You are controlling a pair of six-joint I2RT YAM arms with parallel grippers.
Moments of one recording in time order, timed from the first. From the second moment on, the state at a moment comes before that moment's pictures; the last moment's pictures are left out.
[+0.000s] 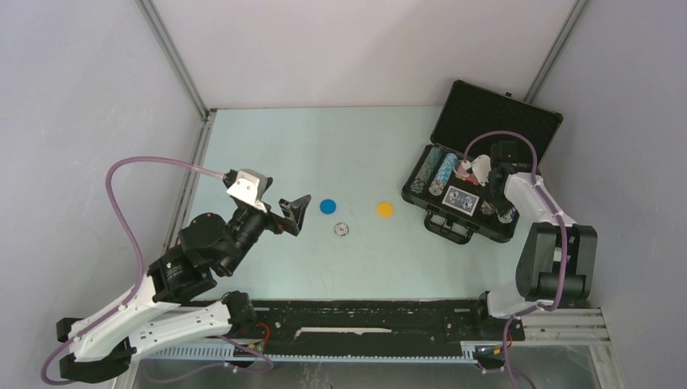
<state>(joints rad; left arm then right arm) -1.07 0.60 0.95 -0.35 -0.57 -0.03 -0.08 1.51 1.05 -0.72 0.28 -0.74</state>
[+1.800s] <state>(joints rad) -0.78 1.81 1.30 -0.72 -0.14 -0.42 0.20 1.16 0.94 0.06 -0.11 0.39</state>
